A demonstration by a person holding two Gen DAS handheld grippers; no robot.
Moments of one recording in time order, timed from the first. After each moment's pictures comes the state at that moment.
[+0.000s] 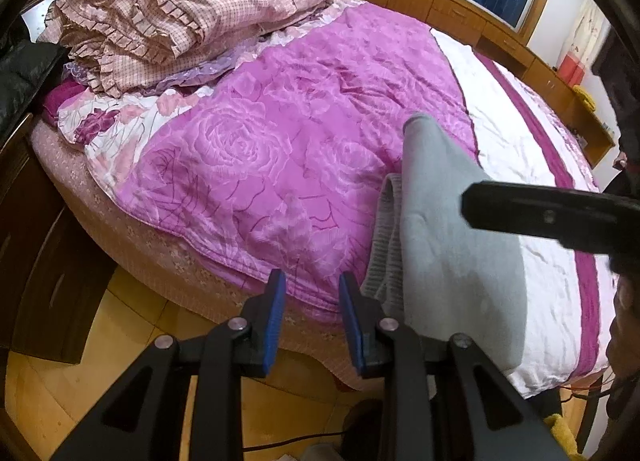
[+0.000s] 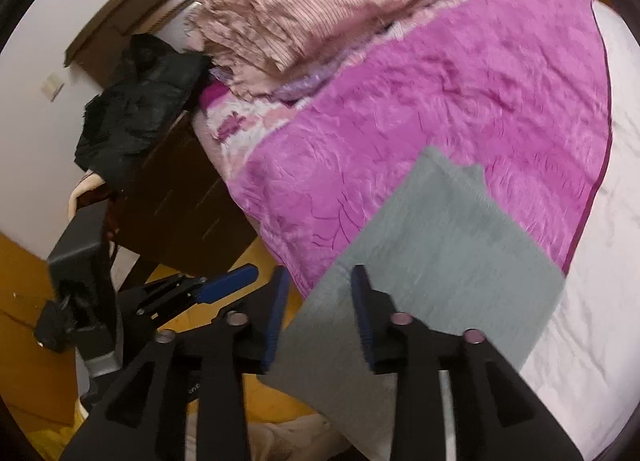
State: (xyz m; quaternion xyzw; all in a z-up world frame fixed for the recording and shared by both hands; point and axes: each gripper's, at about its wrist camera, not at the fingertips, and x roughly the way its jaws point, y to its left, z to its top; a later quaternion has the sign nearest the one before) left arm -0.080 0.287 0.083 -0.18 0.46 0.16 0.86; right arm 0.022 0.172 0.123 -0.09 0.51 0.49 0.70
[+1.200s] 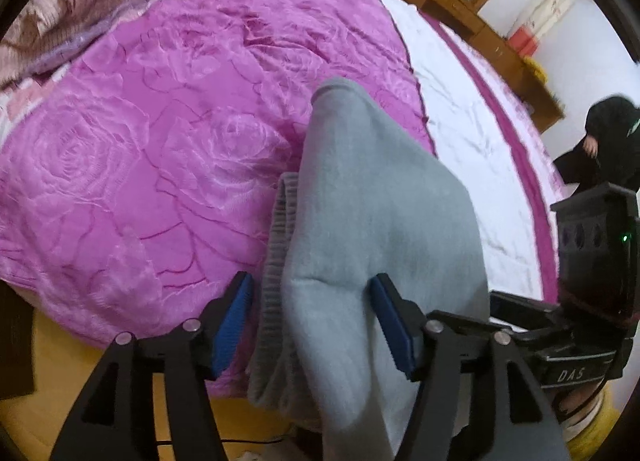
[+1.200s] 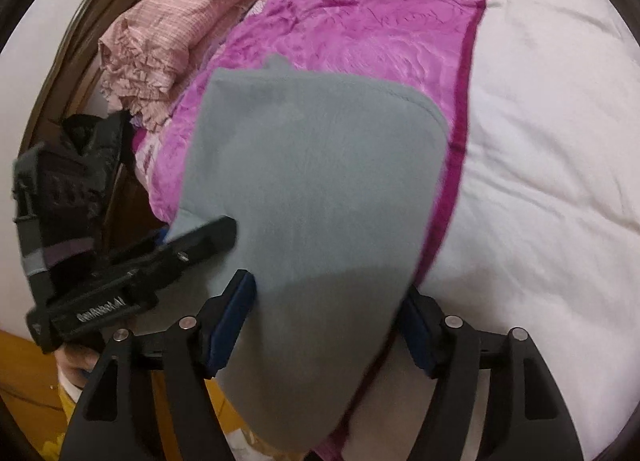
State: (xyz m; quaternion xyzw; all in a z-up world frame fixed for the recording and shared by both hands) left arm 0.013 0.276 0.035 -0.23 0.51 0.01 0.83; right arm 0.070 0.083 0.019 0.06 0.60 0.39 0.70
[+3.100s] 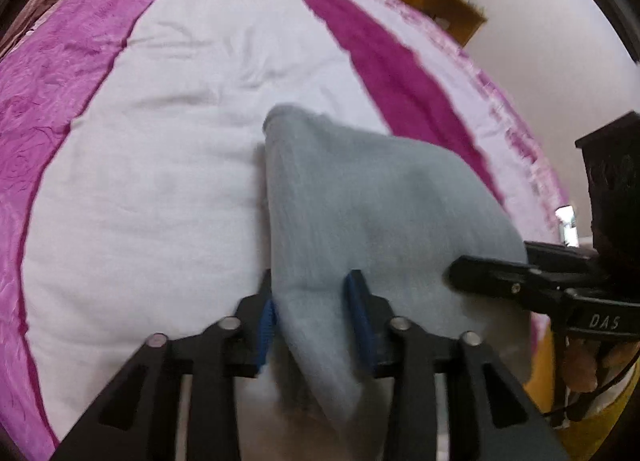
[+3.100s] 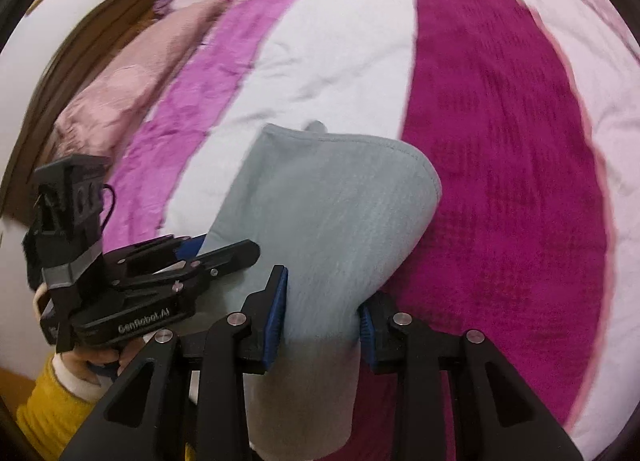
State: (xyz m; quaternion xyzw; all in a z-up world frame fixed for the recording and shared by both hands) left arm 0.150 -0.031 0.026 -0.10 0.53 -0.14 0.83; right arm 0.177 -0.211 0.040 0.08 0.57 0.27 0.77
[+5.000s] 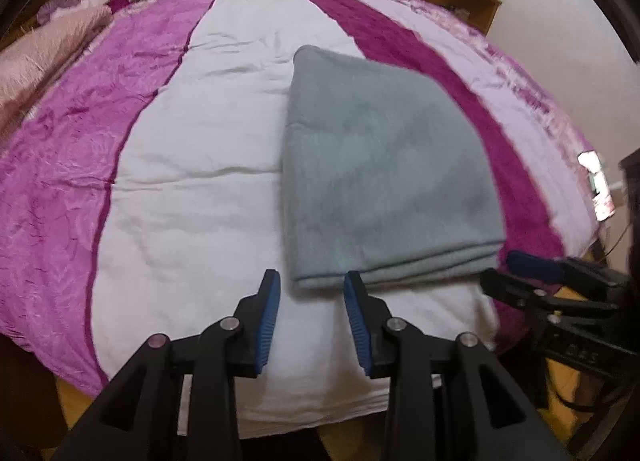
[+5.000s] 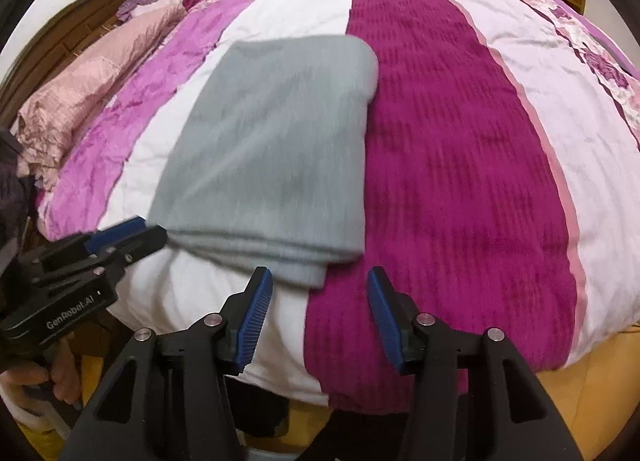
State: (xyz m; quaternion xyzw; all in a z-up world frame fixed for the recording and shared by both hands) left arm 0.022 -0.052 0.043 0.00 0.51 -0.04 0.86; right arm 0.031 -0.232 0.033 0.02 0.53 0.15 0.84
